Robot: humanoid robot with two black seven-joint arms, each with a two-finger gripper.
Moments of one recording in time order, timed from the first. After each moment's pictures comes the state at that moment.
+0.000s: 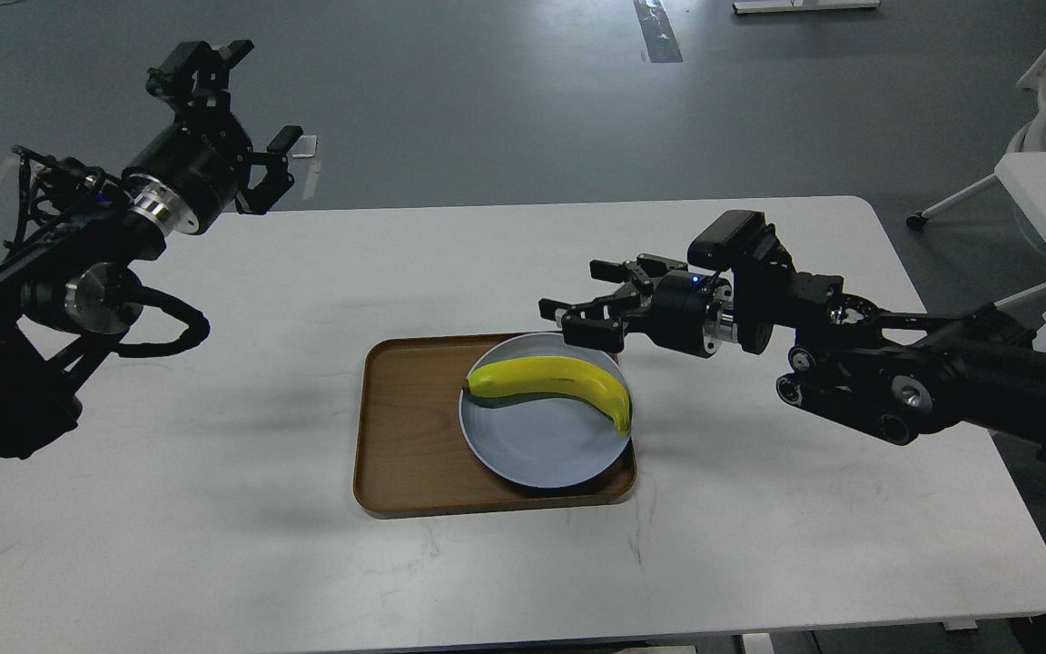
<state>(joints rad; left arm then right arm) -0.87 0.46 -0.61 -0.86 0.12 -0.23 -0.30 1.10 -0.36 -0.02 0.98 -1.29 -0.19 0.36</state>
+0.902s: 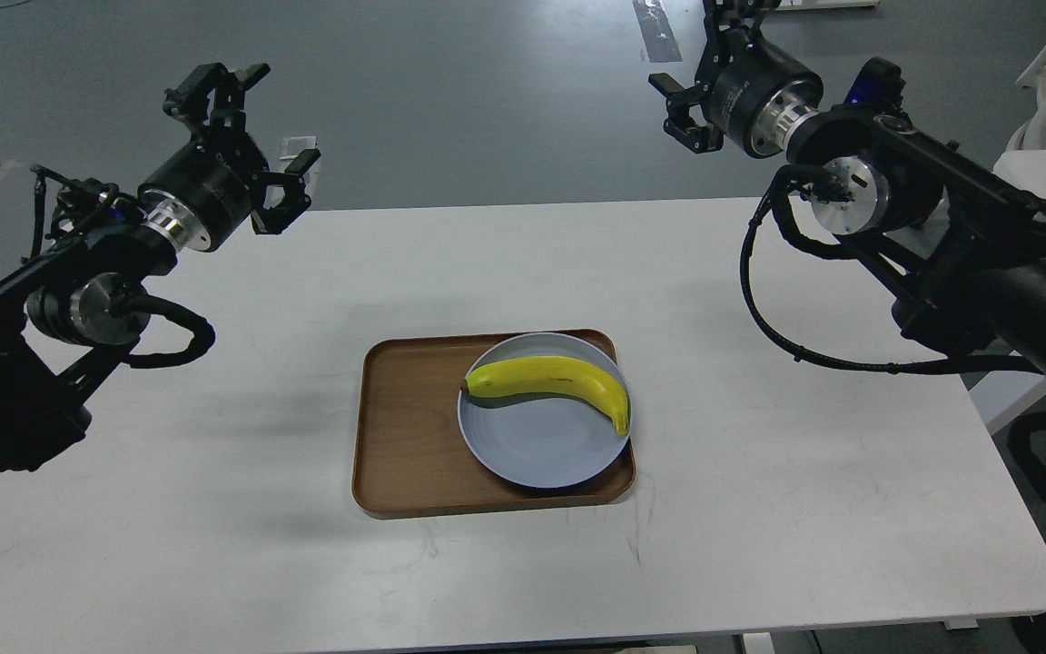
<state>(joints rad) -0.83 0.46 -0.64 -0.90 0.04 -0.23 -0.17 1.06 -0.33 0.57 0.91 -0.11 -0.02 0.04</state>
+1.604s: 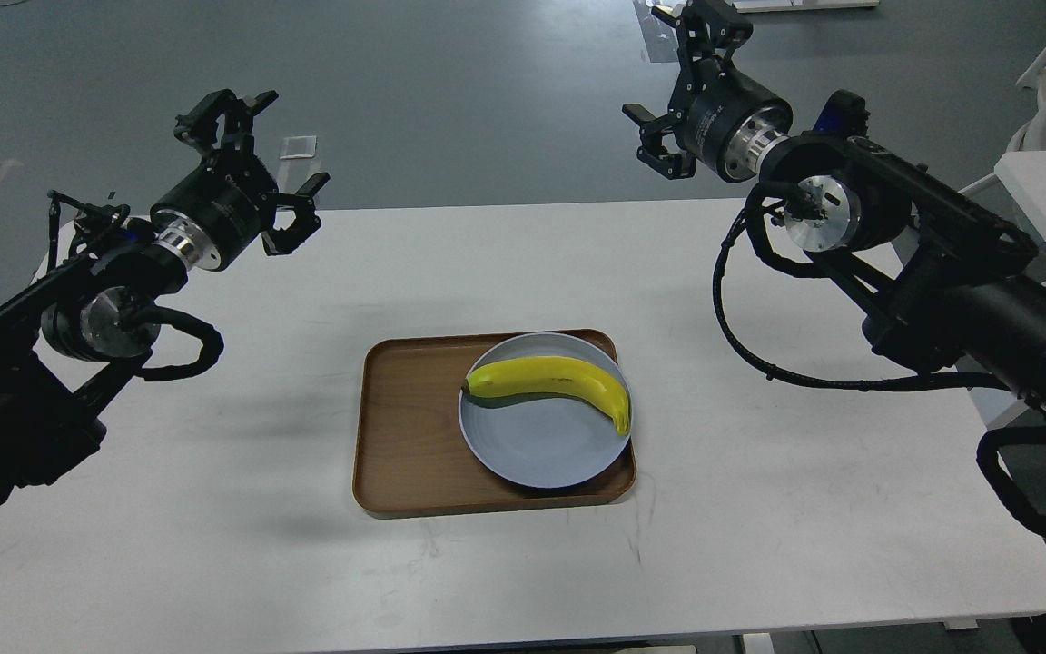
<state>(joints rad) -0.78 0.43 -0.69 -0.90 0.03 -0.23 -0.17 1.03 -0.28 0.57 0.91 -0.11 -0.02 0.03</state>
